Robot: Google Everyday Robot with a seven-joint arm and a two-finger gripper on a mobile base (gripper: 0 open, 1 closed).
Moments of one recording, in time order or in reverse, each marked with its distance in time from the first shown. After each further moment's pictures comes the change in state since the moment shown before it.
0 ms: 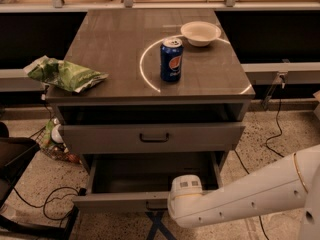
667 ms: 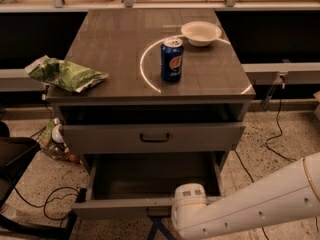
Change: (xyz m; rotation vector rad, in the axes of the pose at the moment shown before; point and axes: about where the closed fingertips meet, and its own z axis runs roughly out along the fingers) arm 0.011 0.040 -0.016 -0.057 0.036 0.032
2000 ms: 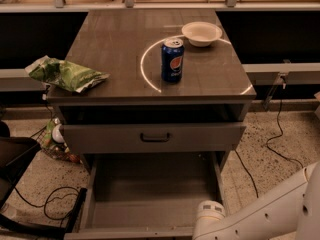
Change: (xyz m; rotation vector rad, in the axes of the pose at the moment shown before) arm 0.061 0.131 0.025 -0.359 0.065 0.114
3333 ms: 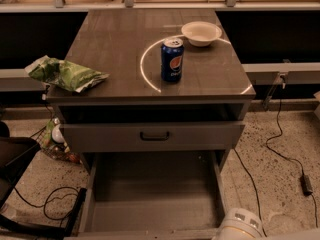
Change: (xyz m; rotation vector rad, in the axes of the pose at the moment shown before) arm 0.034 0.037 -0.095 0.111 -0.014 -0.008
